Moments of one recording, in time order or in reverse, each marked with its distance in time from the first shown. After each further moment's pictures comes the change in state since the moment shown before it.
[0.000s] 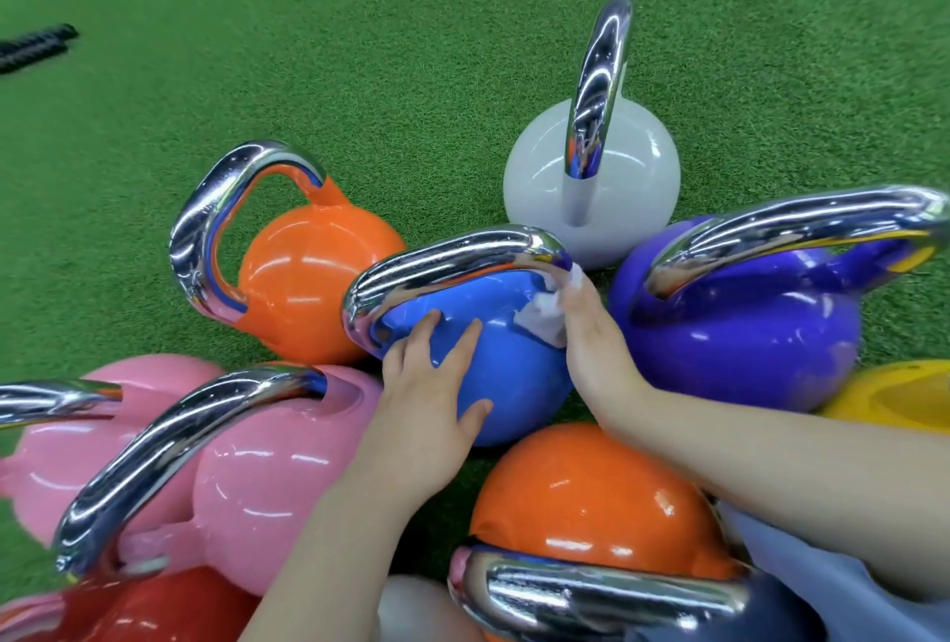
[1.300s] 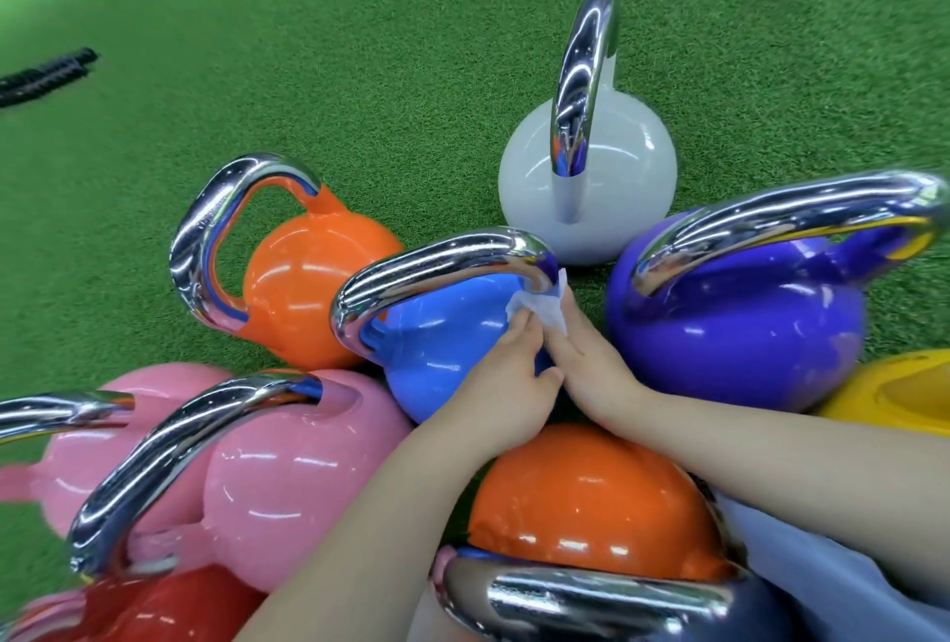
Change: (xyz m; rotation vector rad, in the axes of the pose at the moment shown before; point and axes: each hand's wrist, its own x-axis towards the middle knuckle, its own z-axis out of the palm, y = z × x) left_hand 0.033 0.064 0.009 -0.345 -0.293 -0.045; right_hand 0.004 0.022 -0.014 -0.374 -0.246 0.048
